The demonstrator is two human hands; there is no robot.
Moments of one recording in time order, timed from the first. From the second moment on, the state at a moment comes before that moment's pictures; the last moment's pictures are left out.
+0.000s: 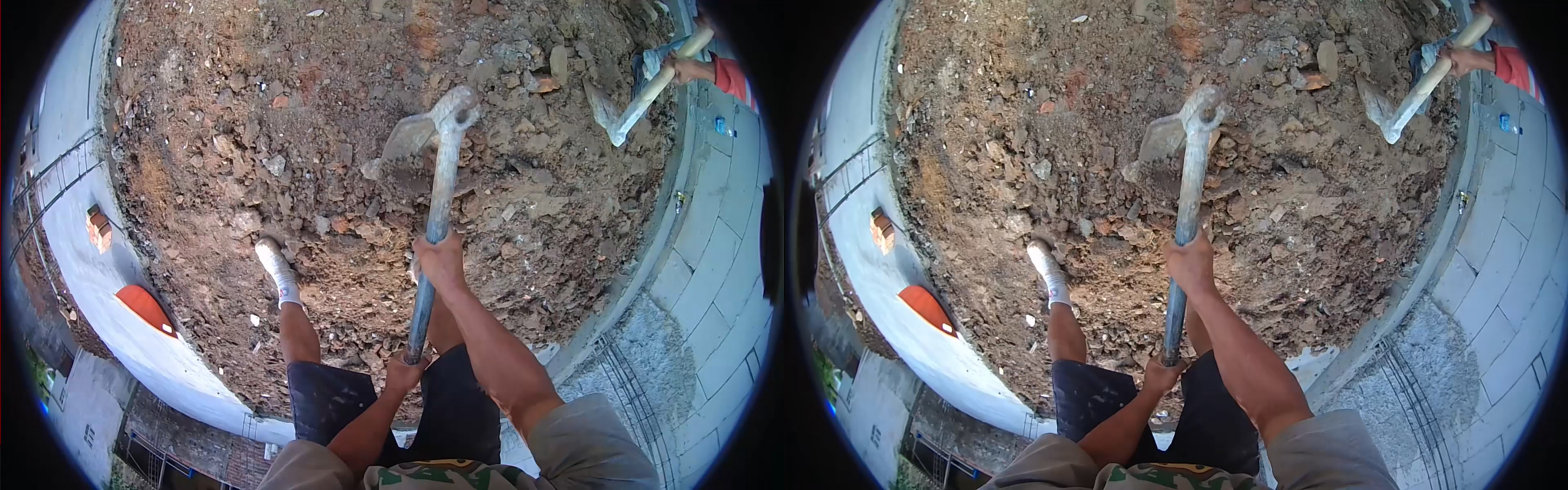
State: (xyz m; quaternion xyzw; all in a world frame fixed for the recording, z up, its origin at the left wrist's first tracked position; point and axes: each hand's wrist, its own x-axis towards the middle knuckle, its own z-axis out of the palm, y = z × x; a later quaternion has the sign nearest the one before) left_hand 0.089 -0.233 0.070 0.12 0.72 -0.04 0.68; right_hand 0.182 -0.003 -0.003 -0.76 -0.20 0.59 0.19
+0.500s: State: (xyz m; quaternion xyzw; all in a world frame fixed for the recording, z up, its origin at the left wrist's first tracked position) left_hand 0.064 0.037 0.029 0.27 0.60 0.19 0.73; right_hand 0.153 0.260 0.104 -0.70 -0.38 0.50 0.33
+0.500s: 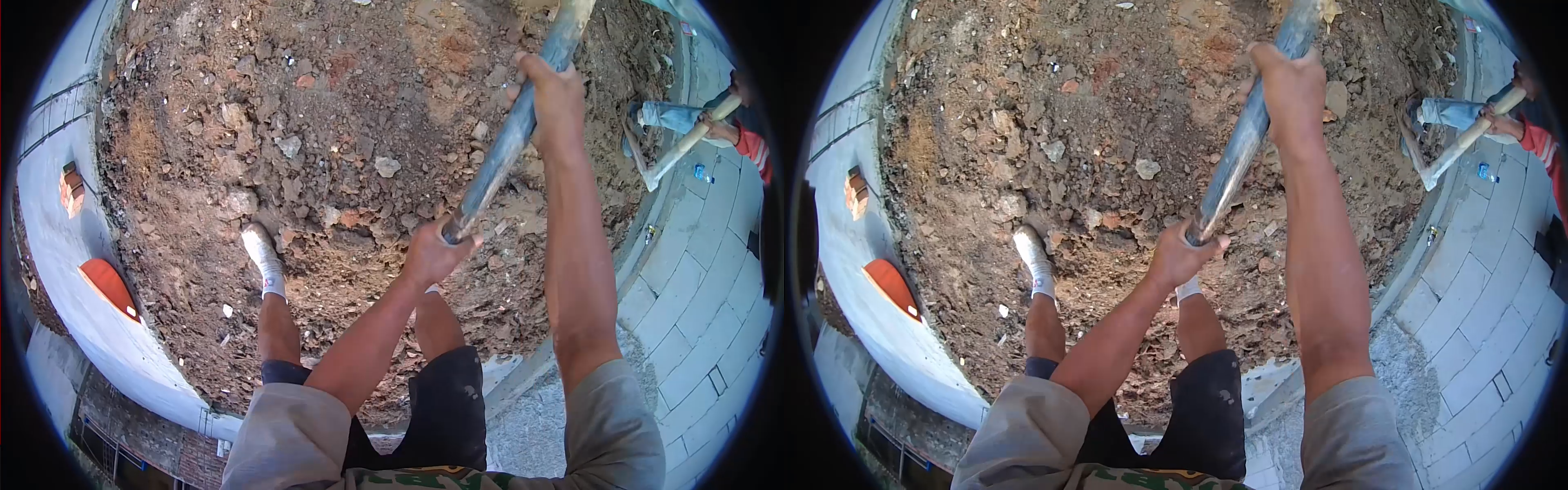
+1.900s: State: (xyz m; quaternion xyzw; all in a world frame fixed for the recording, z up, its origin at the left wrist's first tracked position) left_hand -0.013 -0.179 0.111 0.16 0.71 -0.01 0.69; right_hand 0.045 0.067 0.105 -0.77 -0.19 0.59 0.16
